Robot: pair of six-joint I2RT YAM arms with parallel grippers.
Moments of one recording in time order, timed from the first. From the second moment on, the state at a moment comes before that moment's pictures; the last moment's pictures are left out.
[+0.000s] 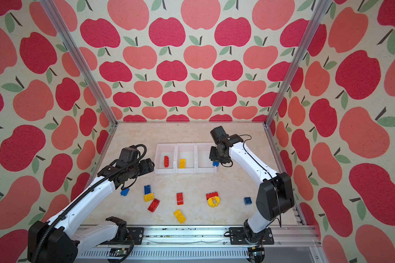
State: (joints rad) left arm -0.33 1.09 0.82 -0.62 -0.01 -0.56; right arm 0.55 1.67 1.46 -1.00 0.02 0.59
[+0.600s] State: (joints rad) left arm -0.32 1.01 0.77 -0.63 -0.01 -0.59; right arm 0.59 2.13 1.81 -1.03 0.04 0.48
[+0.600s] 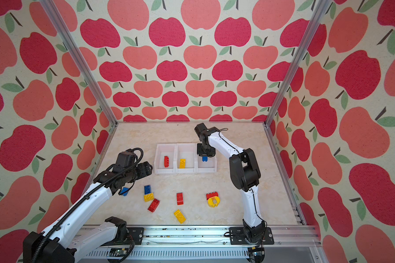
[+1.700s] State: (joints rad) left arm -0.30 1.02 0.77 -0.63 0.00 -0.59; right arm 0.61 1.88 1.57 -1.04 0.02 0.58
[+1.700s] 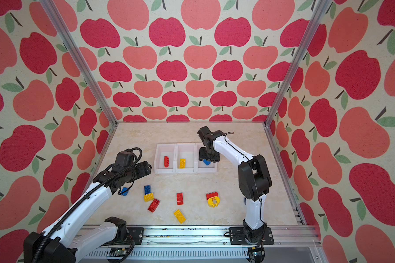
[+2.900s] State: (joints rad) left arm -0.29 1.03 0.76 -0.62 0.03 -0.58; right arm 1.01 1.46 0.96 -1.04 0.07 0.51
